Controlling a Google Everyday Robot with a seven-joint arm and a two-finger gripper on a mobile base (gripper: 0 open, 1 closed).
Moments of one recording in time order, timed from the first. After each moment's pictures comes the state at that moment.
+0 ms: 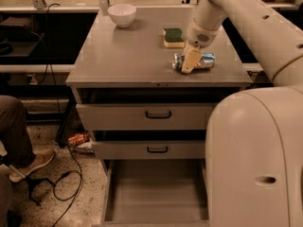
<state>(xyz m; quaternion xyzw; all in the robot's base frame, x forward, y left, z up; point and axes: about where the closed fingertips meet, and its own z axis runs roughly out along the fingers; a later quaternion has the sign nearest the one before) 0.723 -0.133 0.840 -0.65 0.74 0.02 0.15</state>
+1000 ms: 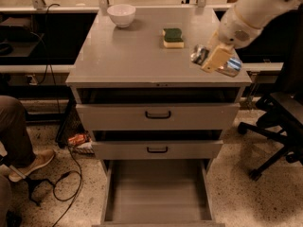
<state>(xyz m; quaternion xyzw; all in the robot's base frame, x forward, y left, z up) 0.620 -0.167 0.914 -0.62 0.75 0.05 0.23</state>
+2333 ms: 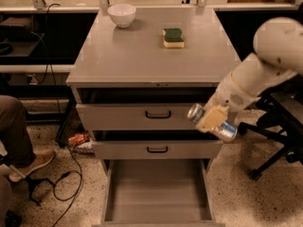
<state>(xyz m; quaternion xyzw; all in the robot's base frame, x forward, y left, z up) 0.514 -0.157 0.784 -0.54 0.81 0.19 0.15</state>
